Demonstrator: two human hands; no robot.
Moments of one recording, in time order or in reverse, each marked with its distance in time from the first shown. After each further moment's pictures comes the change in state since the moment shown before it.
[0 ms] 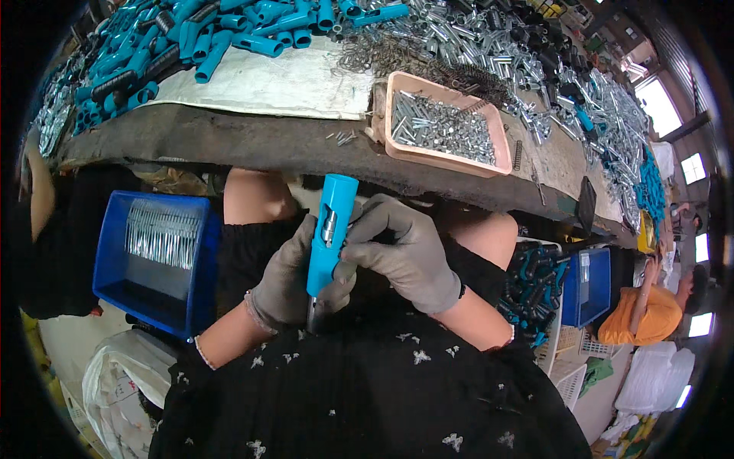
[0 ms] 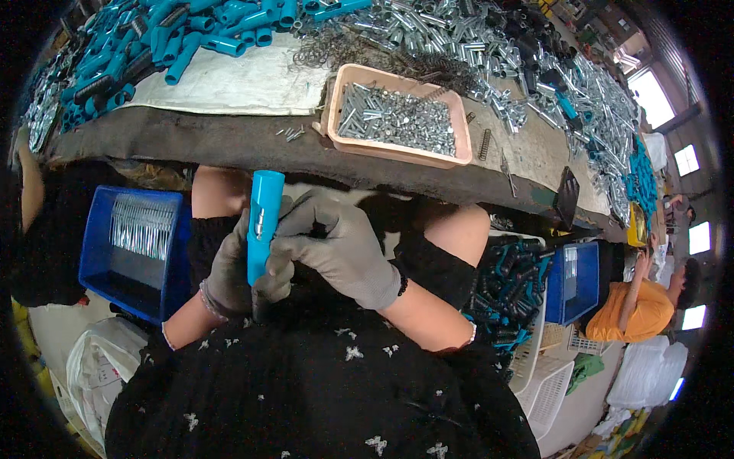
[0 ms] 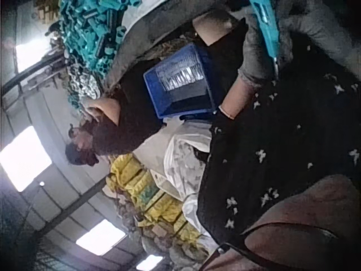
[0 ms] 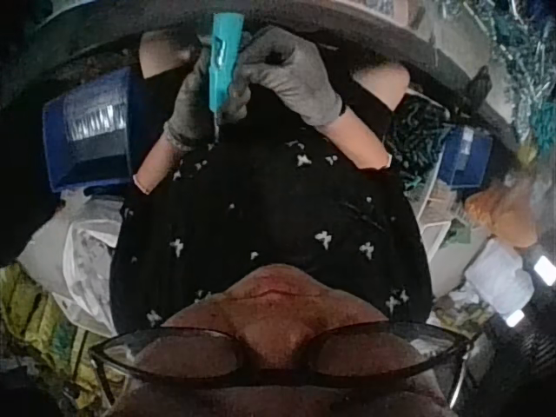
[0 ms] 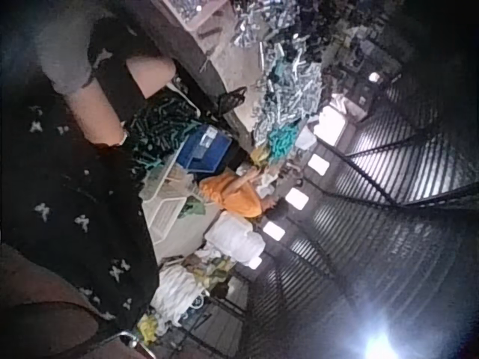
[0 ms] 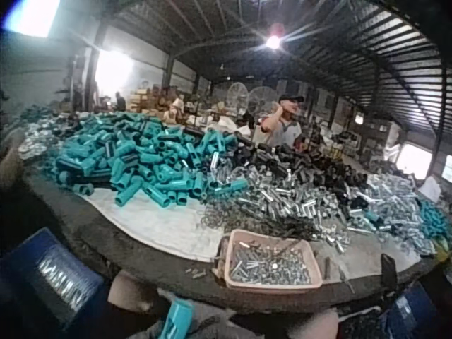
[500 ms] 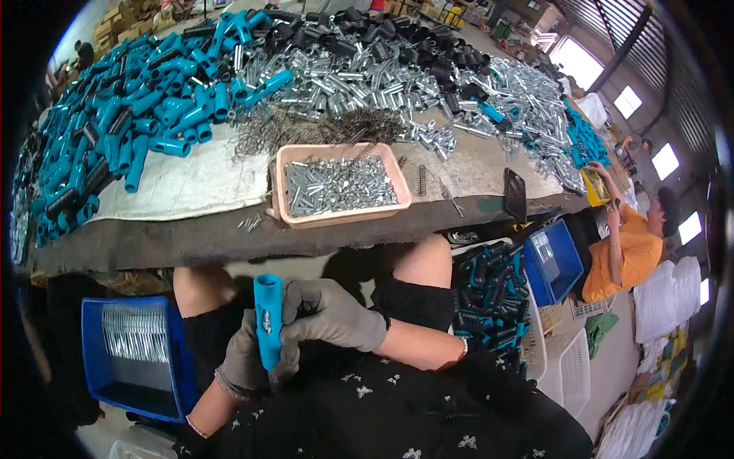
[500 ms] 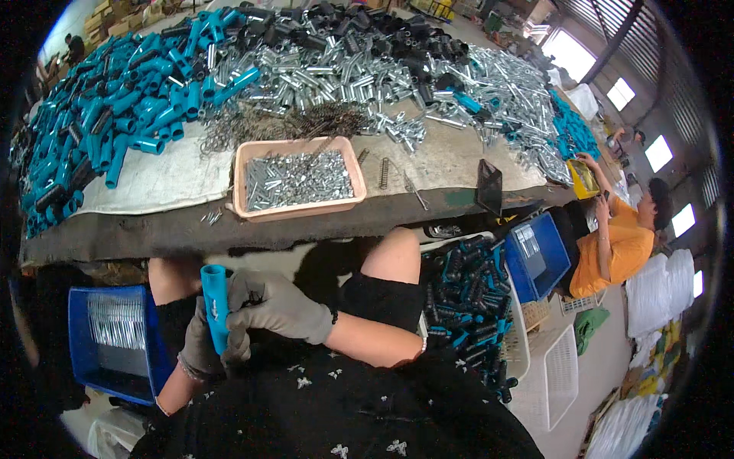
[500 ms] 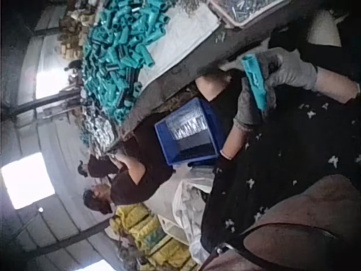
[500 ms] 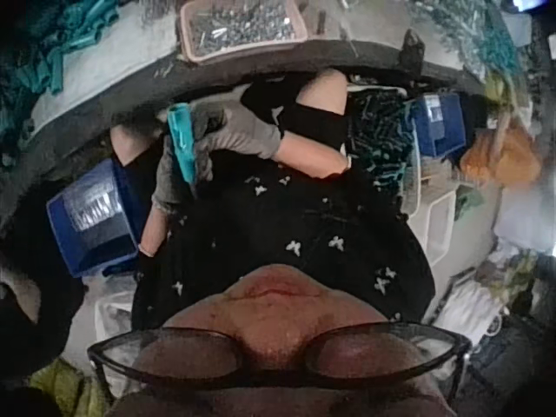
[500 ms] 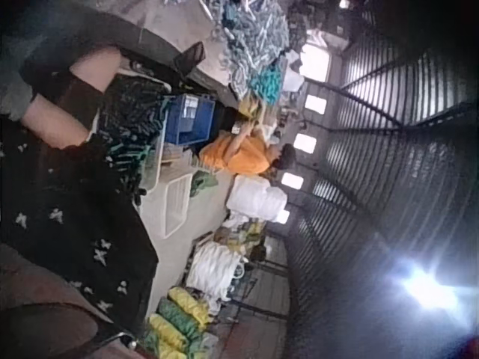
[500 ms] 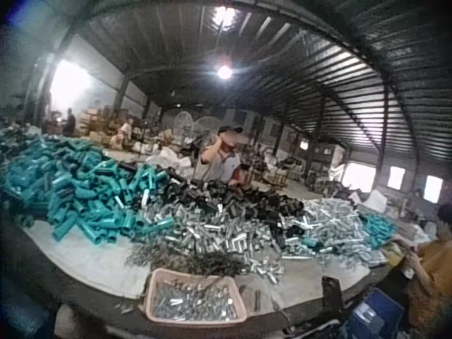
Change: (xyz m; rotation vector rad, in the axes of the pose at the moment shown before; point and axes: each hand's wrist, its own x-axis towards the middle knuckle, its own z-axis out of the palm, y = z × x) left_hand -0.008 -0.006 -0.046 0.221 -0.017 -0.047; right_hand -0.007 0.028 -0.007 0.342 -0.186 -0.003
